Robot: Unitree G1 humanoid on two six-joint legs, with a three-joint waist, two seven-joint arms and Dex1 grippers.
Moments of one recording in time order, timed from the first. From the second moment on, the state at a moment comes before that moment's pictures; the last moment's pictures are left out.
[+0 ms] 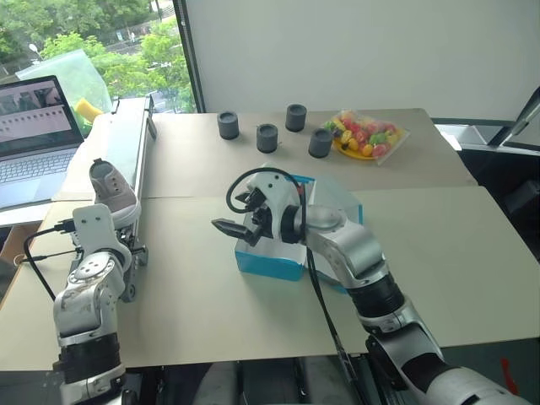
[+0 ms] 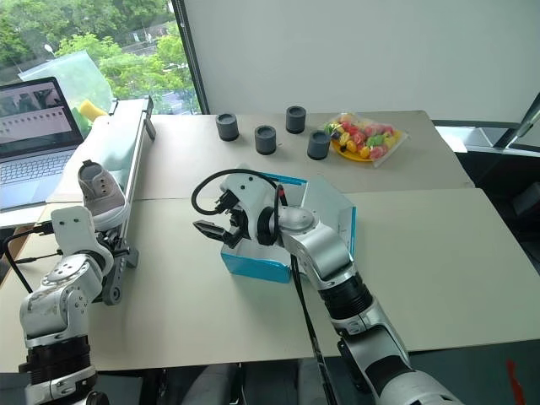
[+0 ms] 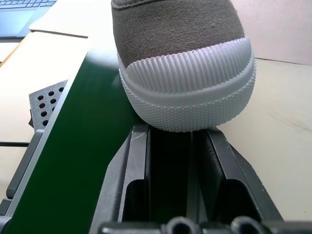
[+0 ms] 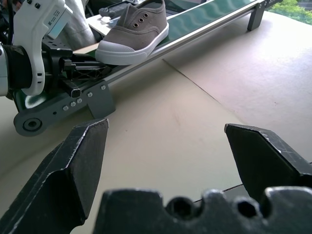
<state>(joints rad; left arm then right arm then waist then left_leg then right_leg) -0.25 0.37 0.42 -0.19 -0.23 0.85 0.05 -0.72 -0.10 0.31 -0.09 0.26 0.77 0.55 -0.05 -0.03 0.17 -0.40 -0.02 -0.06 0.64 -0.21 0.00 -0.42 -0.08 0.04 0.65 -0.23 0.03</state>
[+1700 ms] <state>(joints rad) -0.22 0.40 0.28 -0.23 0.02 0.73 0.09 -0.72 -0.10 0.31 -0.09 0.26 0.78 0.54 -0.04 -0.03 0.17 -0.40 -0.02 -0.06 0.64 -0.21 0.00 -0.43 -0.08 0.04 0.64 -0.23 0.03</state>
